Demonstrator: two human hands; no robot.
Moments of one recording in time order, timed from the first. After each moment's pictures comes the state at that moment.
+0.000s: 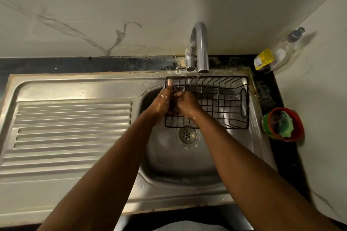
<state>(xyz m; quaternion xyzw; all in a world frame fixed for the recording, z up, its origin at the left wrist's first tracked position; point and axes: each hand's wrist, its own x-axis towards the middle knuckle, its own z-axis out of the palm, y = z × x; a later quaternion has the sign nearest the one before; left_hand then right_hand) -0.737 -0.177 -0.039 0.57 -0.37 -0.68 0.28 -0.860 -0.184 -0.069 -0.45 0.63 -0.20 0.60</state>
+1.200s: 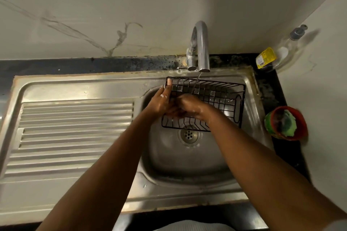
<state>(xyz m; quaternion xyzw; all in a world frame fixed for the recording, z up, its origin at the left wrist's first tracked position) -0.726 -0.179 -0.052 0.58 -0.42 -0.64 0.28 -0.874 -0.192 -0.055 -0.40 0.57 -0.11 0.71</state>
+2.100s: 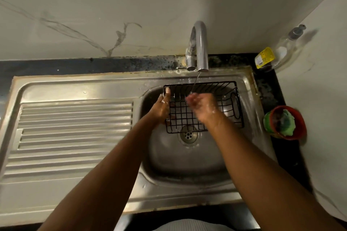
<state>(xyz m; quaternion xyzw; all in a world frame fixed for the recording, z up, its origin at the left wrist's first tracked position) -0.728 -0.168 -0.072 0.62 -0.38 -0.65 0.22 -0.897 -0.181 -0.069 0.04 0.60 -0.45 0.66</state>
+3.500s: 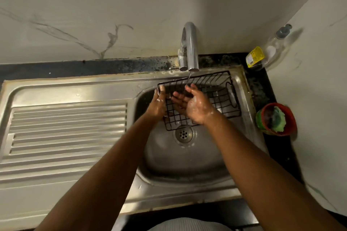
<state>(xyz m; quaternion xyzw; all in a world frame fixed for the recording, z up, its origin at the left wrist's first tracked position) -0.744 -0.170 -0.074 0.60 -0.36 -0.66 0.29 -0.909 -0.179 -0.067 -0.07 0.49 -0.39 0.77</state>
